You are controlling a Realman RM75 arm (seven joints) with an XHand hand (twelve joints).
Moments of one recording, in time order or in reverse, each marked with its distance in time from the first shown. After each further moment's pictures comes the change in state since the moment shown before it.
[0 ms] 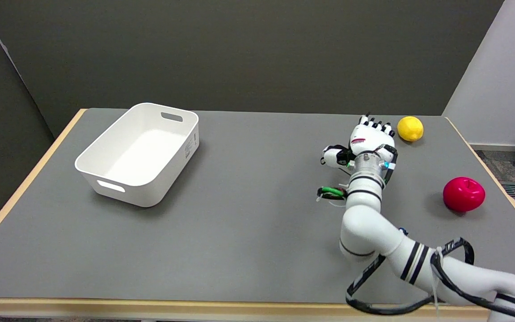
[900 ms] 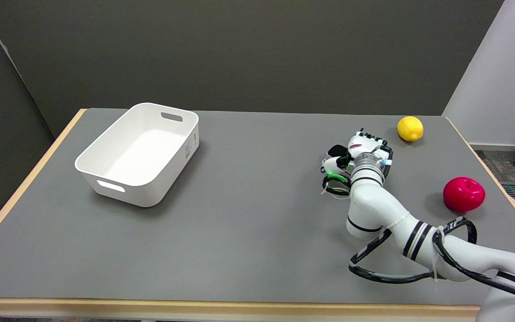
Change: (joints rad) arm 0.092 0.050 0.007 -0.116 0.303 -0.144 -0.102
